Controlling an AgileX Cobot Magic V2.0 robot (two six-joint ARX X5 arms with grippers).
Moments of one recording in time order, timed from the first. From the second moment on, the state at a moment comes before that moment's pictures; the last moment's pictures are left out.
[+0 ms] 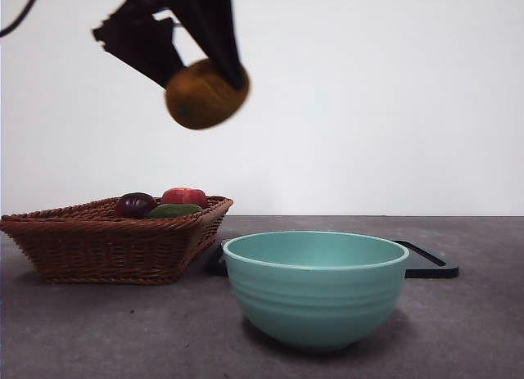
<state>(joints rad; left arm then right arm) -0.74 1.45 1.30 -0.80 0.13 -0.04 0.42 0.84 1.03 -0.93 -0.57 0.01</state>
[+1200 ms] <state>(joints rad) -0.96 1.85 1.30 -0.66 0.10 -0.03 0.42 0.84 1.03 -0.92 -0.55 0.01</state>
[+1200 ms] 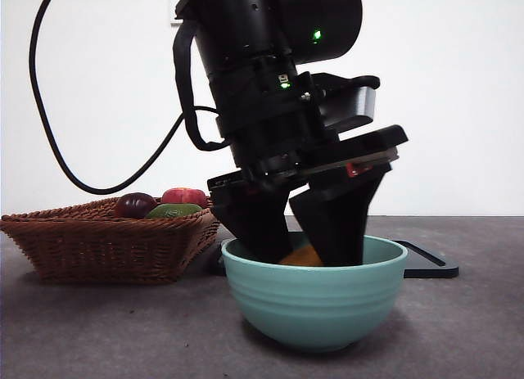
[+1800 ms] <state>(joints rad) -0.96 1.66 1.30 -0.69 0.10 -0.04 0.42 0.84 1.03 -0.92 -0.55 0.01</state>
